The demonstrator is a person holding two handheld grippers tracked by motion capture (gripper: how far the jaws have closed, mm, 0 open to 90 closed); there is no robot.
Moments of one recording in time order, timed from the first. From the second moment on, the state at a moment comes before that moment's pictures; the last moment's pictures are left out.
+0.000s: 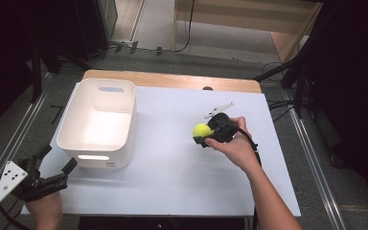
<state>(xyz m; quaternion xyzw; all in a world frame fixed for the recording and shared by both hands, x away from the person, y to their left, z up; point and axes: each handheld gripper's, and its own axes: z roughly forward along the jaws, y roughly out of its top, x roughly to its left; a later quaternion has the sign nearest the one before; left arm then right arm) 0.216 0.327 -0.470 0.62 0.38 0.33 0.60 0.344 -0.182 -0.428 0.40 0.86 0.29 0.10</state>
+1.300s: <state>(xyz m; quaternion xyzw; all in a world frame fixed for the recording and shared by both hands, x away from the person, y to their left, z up) 0.217 0.325 -0.470 0.62 0.38 0.33 0.60 0.354 -0.145 -0.409 0.37 0.88 0.30 0.09</state>
